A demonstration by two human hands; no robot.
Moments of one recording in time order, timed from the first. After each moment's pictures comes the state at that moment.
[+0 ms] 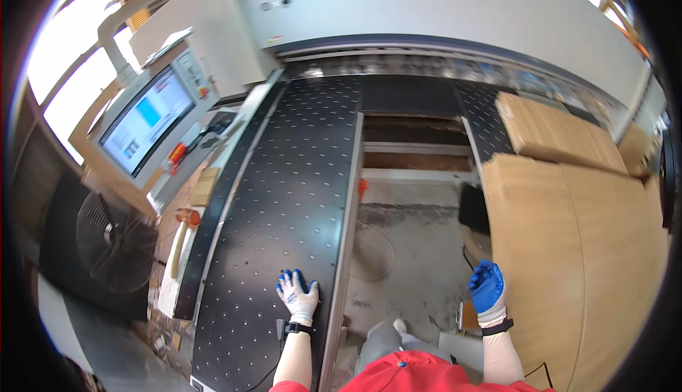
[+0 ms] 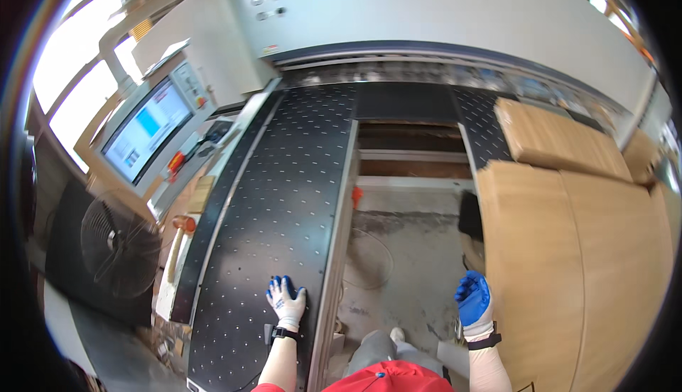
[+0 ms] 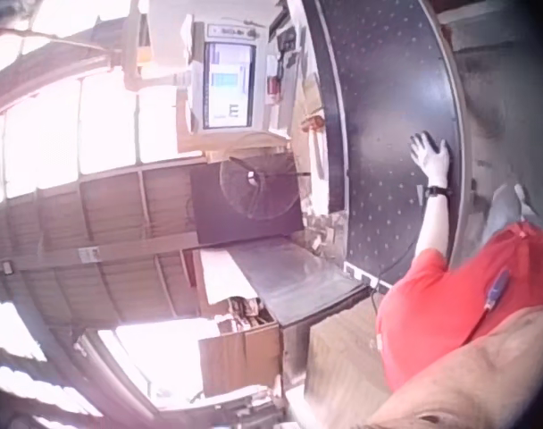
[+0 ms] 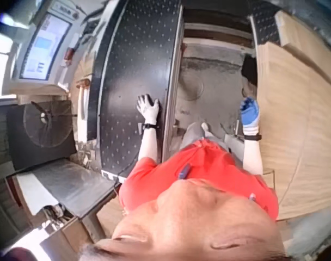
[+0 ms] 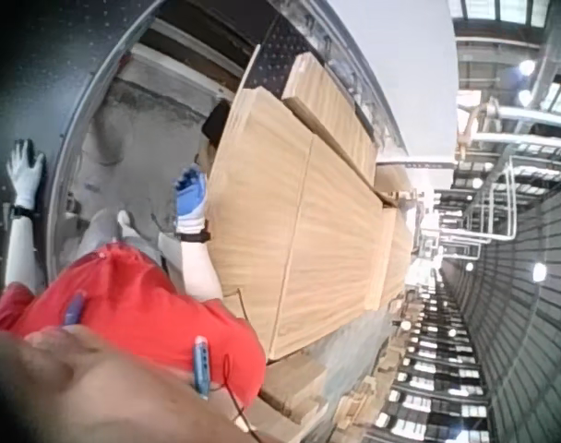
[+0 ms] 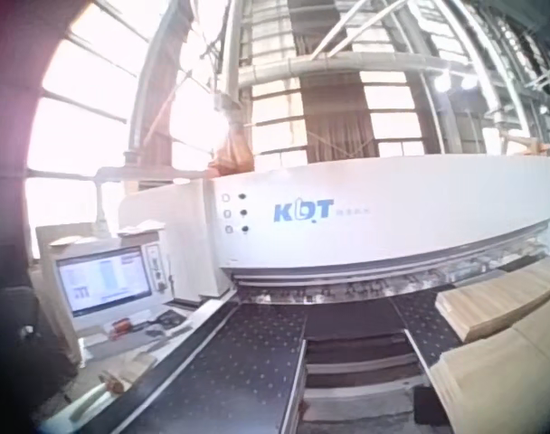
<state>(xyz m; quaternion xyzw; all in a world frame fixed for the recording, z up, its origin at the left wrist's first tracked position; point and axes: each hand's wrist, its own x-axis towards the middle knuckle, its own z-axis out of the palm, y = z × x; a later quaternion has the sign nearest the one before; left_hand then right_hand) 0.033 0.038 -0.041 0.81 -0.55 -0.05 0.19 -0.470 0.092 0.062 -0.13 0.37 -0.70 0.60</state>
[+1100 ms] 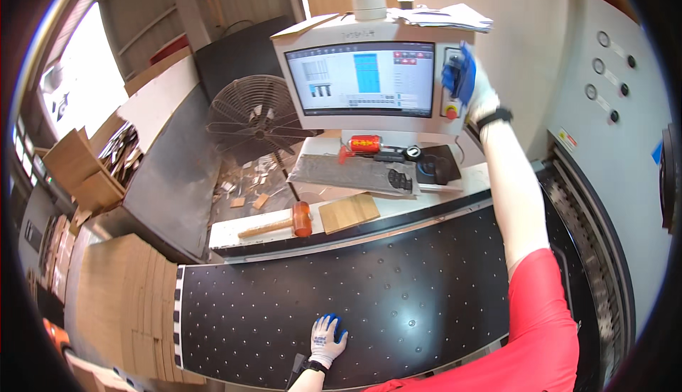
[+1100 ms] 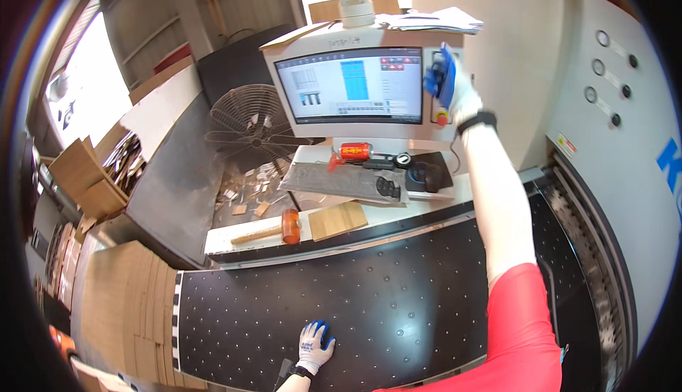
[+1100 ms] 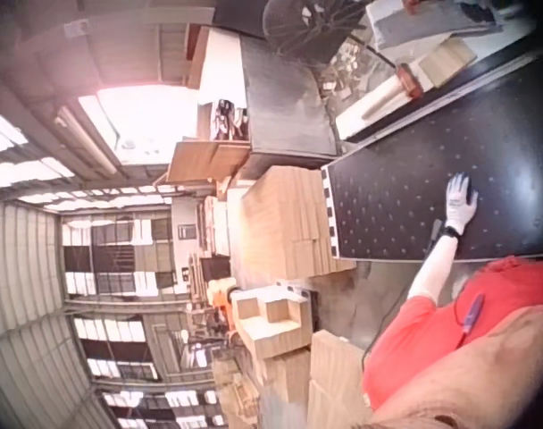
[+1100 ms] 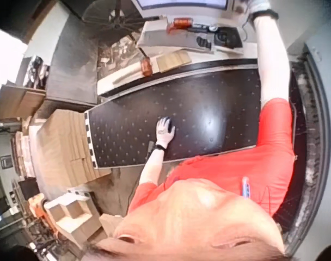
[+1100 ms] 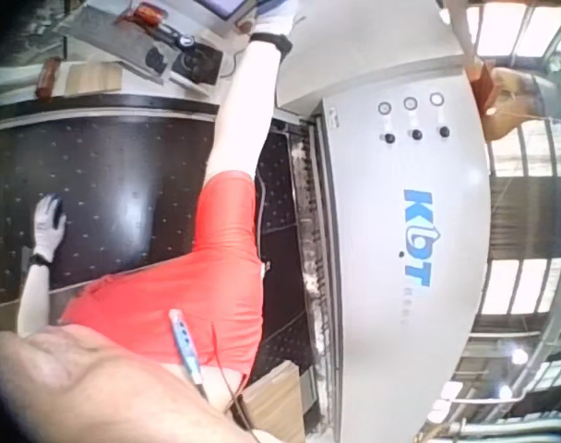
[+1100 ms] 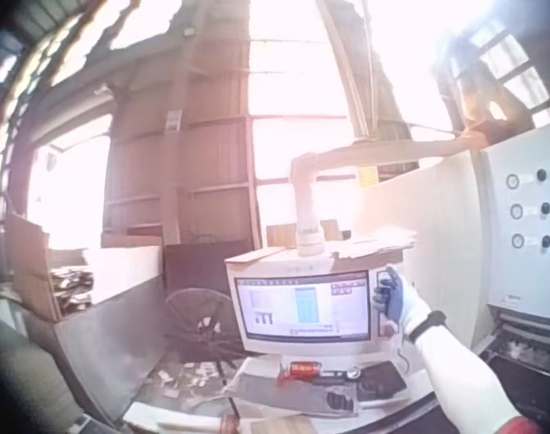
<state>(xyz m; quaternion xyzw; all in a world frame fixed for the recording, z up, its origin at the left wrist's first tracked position) 0.057 -0.169 -0.026 0.94 -0.23 0.06 0.23 0.348 -0.727 0.433 -0.48 0.01 -0.24 0.85</state>
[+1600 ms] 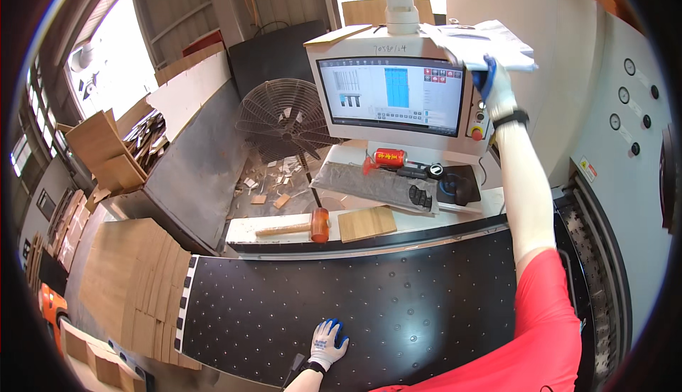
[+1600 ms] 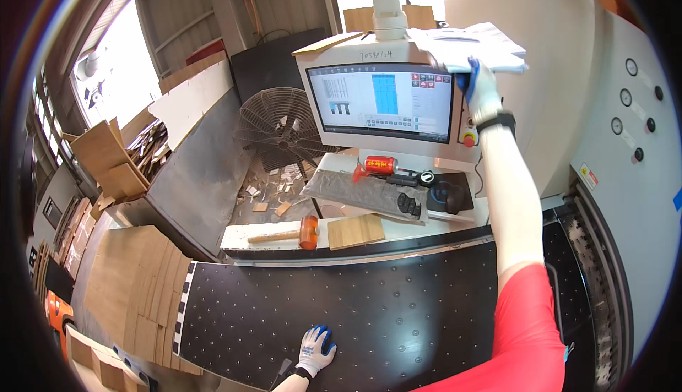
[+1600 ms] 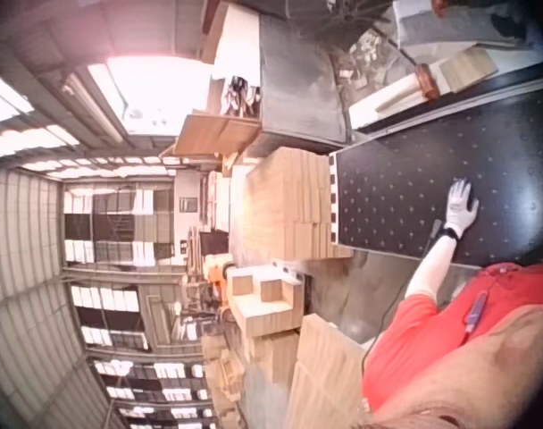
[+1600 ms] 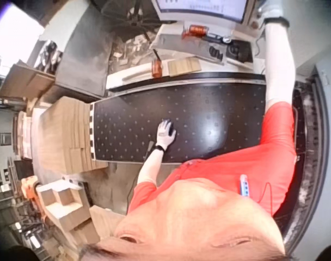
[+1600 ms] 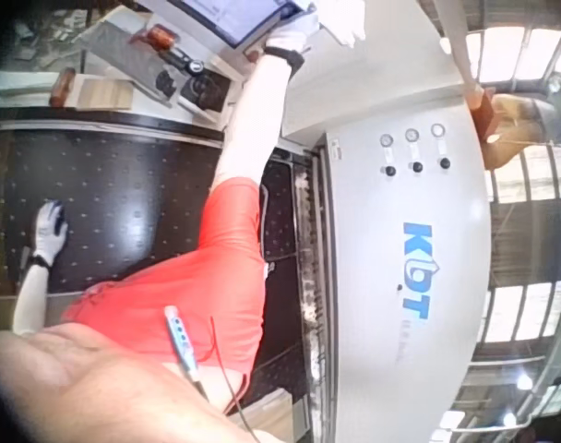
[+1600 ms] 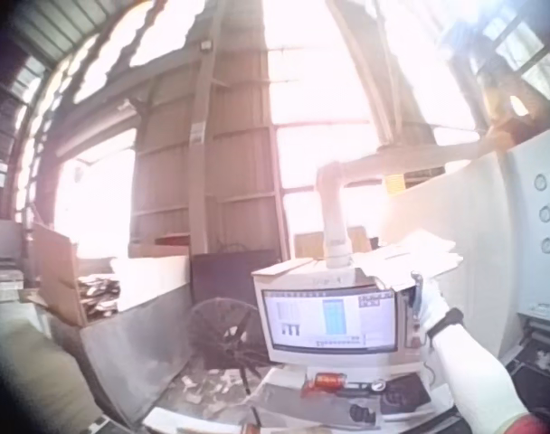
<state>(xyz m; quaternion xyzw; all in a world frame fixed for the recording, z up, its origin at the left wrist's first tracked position) 0.042 -0.174 -0.017 0.95 -0.20 0.06 0.23 0.402 -0.753 0.451 -0.42 -0.08 -0.34 0.84</state>
